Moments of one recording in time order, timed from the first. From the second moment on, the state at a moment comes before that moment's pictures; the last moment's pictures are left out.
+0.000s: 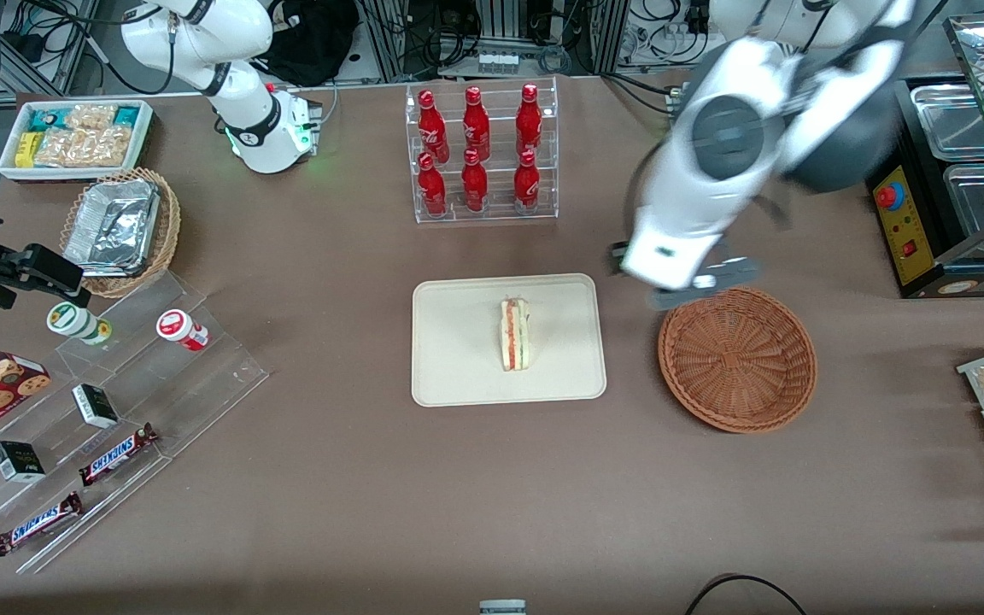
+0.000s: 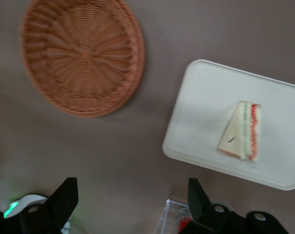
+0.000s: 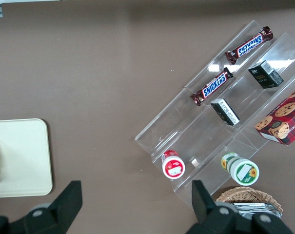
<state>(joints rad) -0.25 0.17 -0.22 -1.55 0.02 1.52 -0.78</state>
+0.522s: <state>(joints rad) 0.04 0.05 -0.22 -1.55 0.01 1.41 -0.42</state>
